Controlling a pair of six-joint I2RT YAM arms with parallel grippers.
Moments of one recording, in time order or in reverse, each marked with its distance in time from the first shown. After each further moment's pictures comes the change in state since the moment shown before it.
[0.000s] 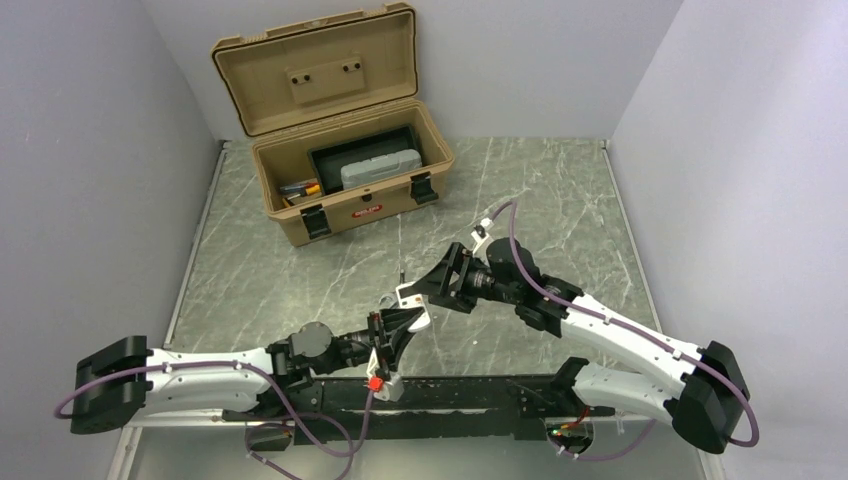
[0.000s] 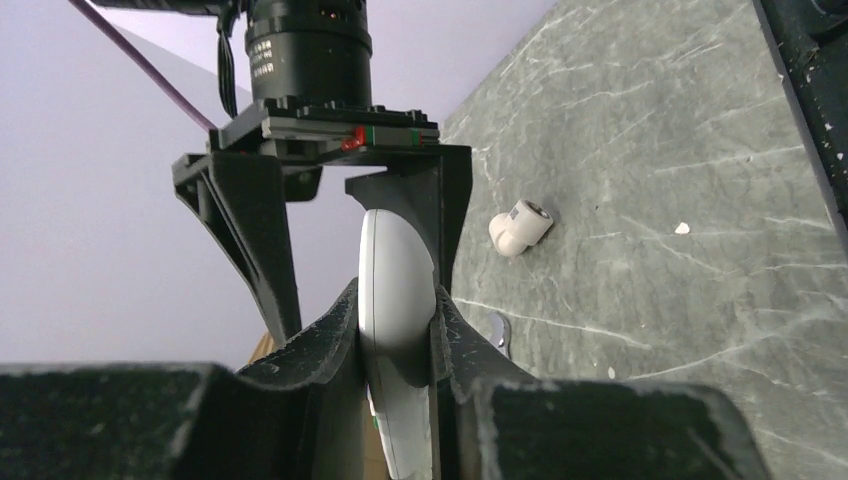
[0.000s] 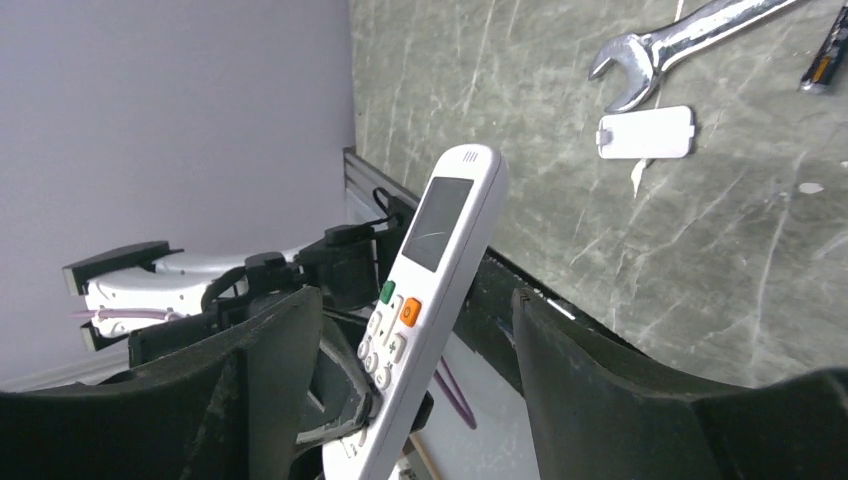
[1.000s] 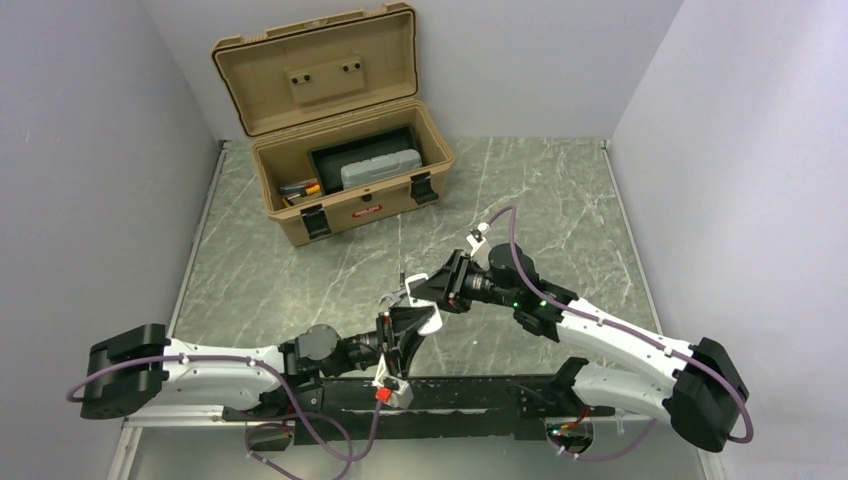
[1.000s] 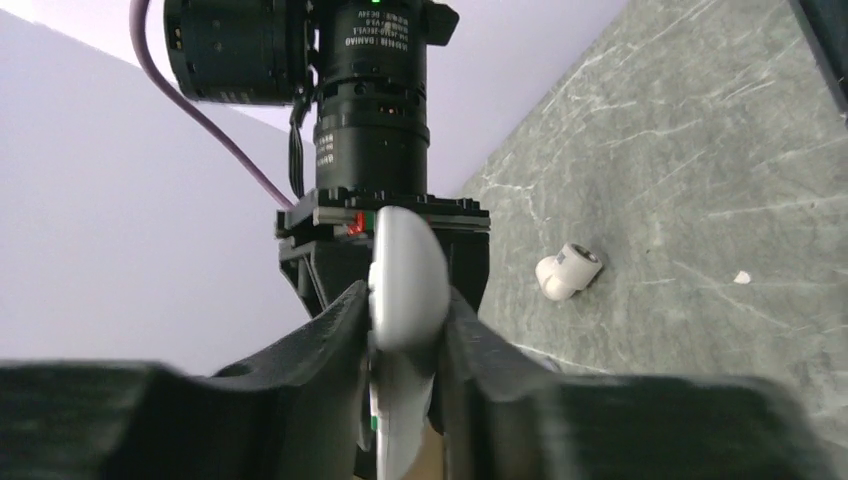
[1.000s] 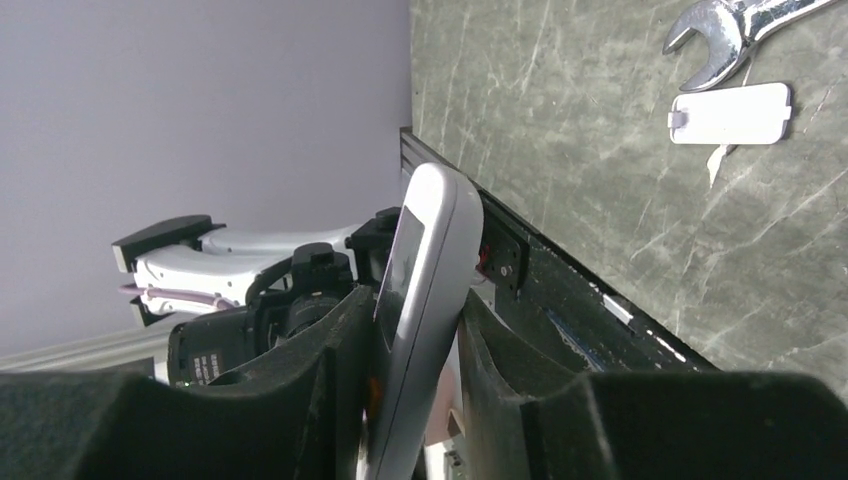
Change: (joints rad) left arm -0.060 0.134 0.047 0.151 -0.033 0.138; right arm -0.004 0.019 -0.101 0.230 -0.096 0.118
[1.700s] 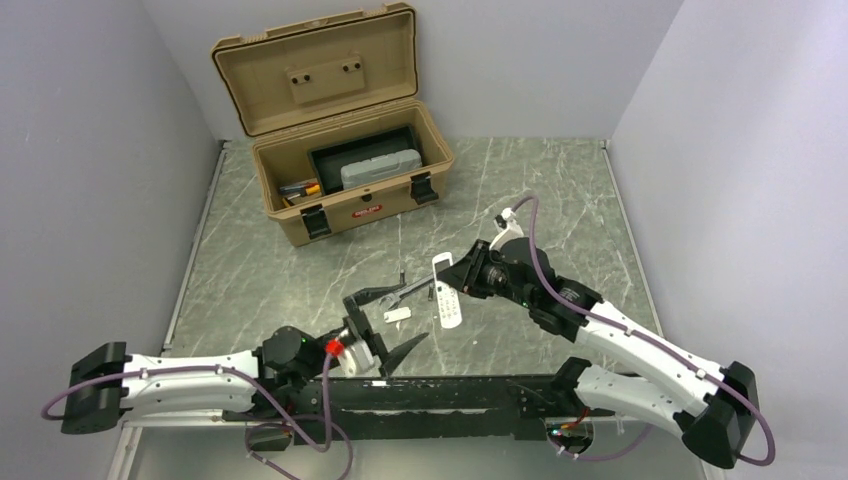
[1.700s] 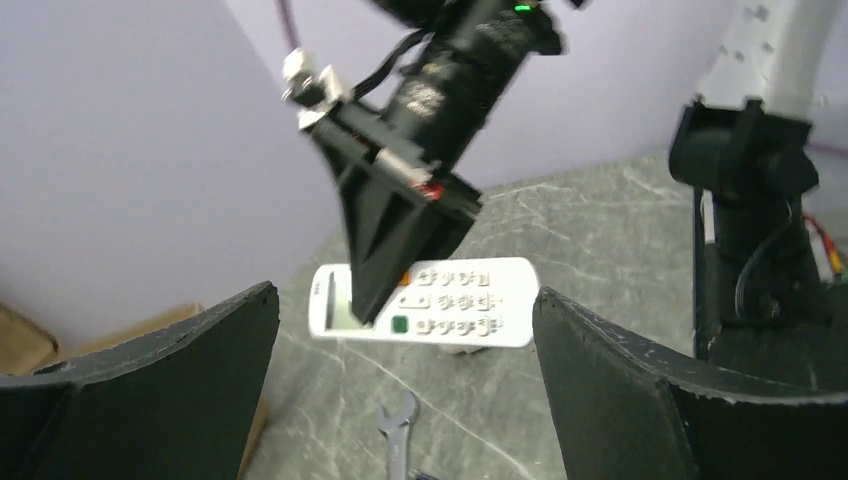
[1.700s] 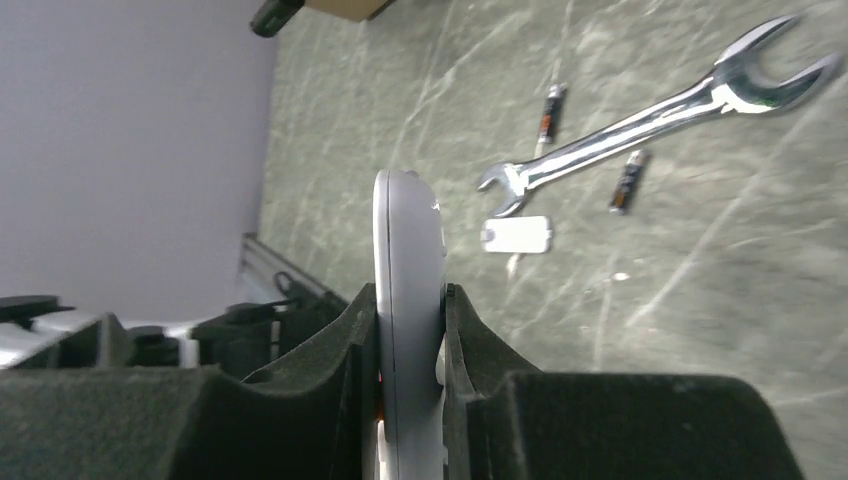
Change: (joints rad) left arm -0.003 -0.238 -0.029 -0.029 -0.065 -0.554; right arm 0.003 -0.113 0.126 -0.320 0.334 -0.316
